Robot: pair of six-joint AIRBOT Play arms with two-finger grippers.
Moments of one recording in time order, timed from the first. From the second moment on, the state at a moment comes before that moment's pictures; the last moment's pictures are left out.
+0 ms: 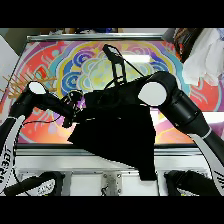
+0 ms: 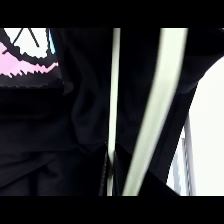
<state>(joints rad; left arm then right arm) -0.07 -1.32 1.09 0.86 -1.54 0.01 0.77 -1.31 1.60 -1.14 1.03 1.93</state>
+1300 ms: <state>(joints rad) -0.07 -1.32 1.09 0.86 -1.55 0.01 0.72 -1.24 1.60 -1.12 1.15 1.83</state>
